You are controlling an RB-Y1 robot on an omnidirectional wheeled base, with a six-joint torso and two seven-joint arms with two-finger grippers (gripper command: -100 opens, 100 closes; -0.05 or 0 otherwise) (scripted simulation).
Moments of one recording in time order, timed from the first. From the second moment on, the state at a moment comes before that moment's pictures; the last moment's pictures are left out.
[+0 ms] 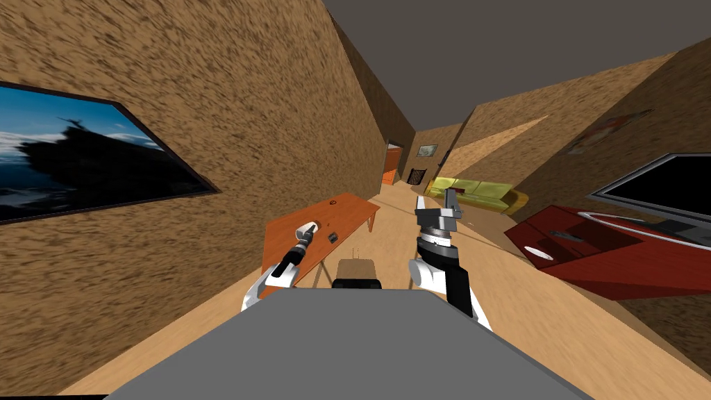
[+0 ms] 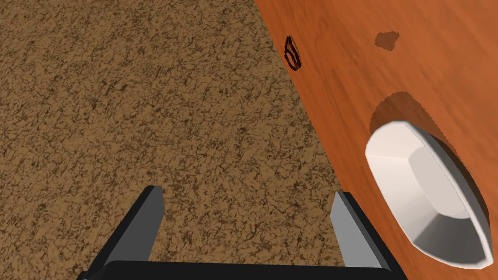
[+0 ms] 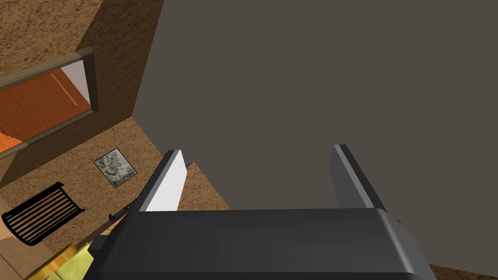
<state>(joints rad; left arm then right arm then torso) 0.30 0.40 -0.03 -1.63 0.07 -0.09 -0.06 0.45 0.04 -0.03 -2.38 -0.03 -0.48 -0.13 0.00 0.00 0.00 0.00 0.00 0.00</state>
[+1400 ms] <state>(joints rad) 0.07 0.42 -0.07 -1.27 0.04 0.24 -0.11 0.45 0.04 -0.03 -2.38 -0.03 -0.48 -0.13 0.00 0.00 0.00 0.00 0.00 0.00</state>
